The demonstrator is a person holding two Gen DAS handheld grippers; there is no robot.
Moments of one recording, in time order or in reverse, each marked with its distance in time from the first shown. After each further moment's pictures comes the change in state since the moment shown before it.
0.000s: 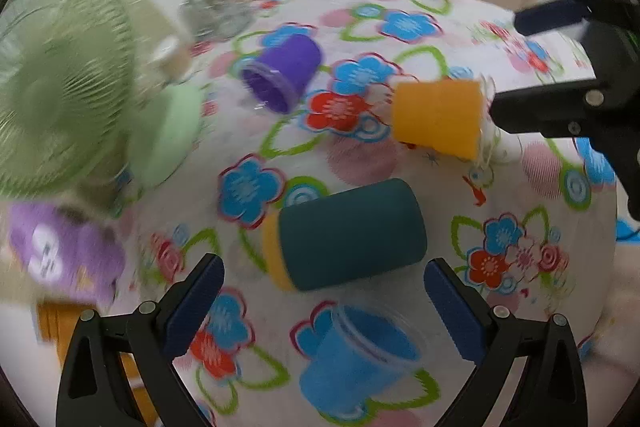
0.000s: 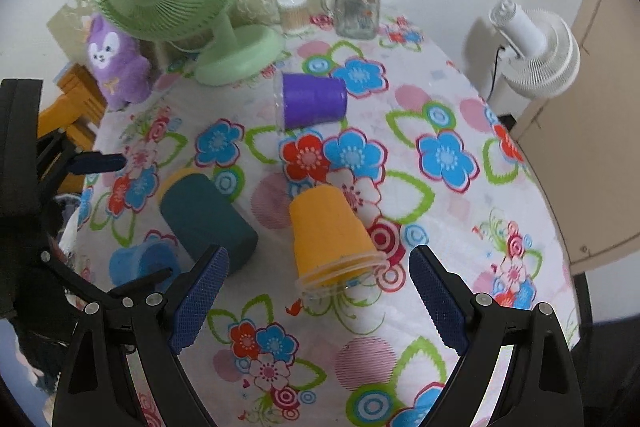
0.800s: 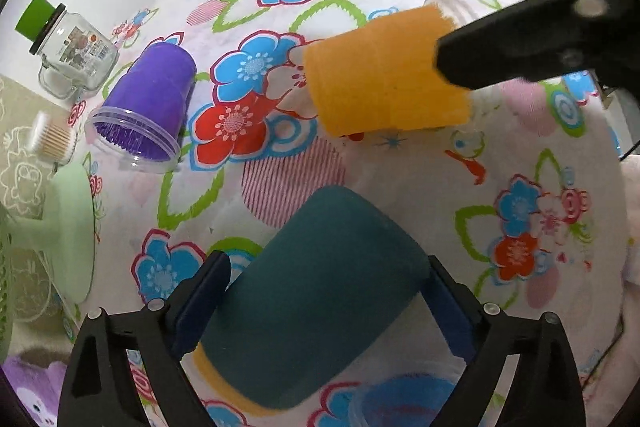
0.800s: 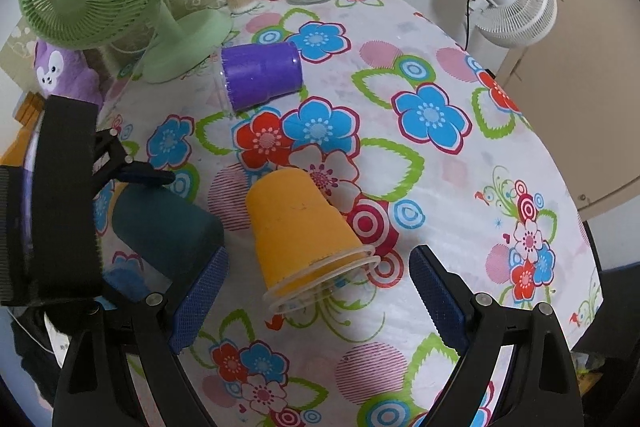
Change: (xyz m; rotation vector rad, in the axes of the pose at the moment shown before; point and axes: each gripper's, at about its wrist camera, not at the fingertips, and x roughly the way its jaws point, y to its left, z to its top) left arm 0.075 -0.023 0.024 0.358 0.017 -0.193; right arm 0.039 -0.023 -0.002 0.142 0.072 -0.051
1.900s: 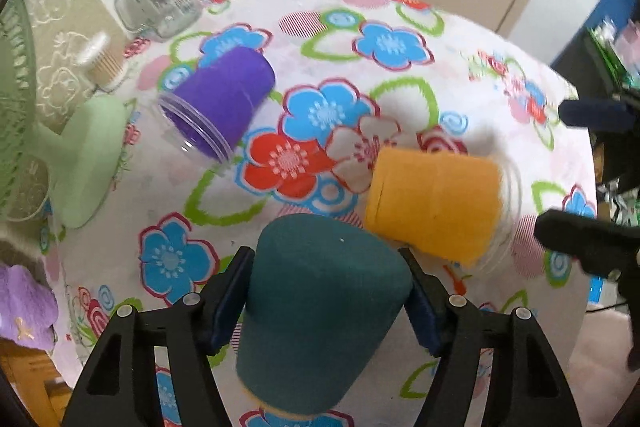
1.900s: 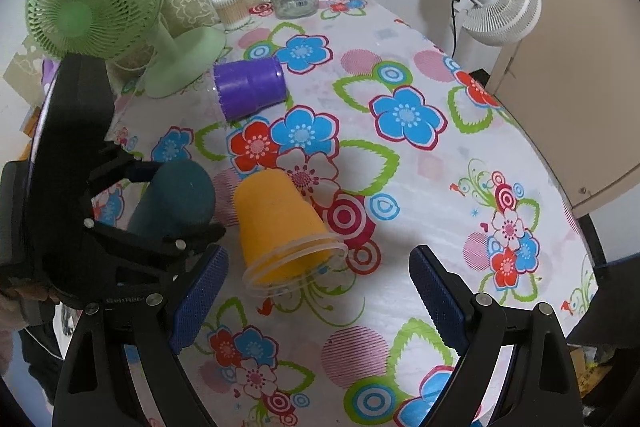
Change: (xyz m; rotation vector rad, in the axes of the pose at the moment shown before) left arm -0.022 0.031 0.032 -0.450 -0.062 -0.008; right arm -0.029 -0.019 -0.008 0.028 -0.043 0.024
